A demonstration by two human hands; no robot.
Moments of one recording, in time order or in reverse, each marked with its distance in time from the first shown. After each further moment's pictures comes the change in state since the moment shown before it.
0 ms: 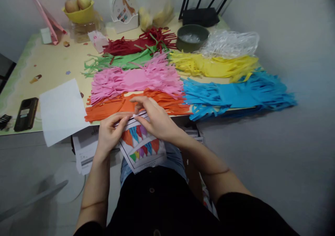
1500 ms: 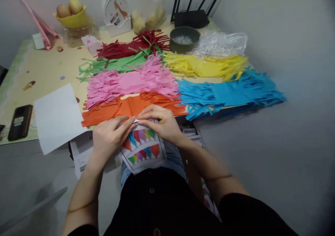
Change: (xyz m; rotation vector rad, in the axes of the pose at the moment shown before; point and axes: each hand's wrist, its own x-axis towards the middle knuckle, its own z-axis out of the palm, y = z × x) left_hand 0.006 0.012 -0.008 0.785 -0.051 0.520; right_hand -0.019 0.017 -0.003 0.251 0.209 0.124
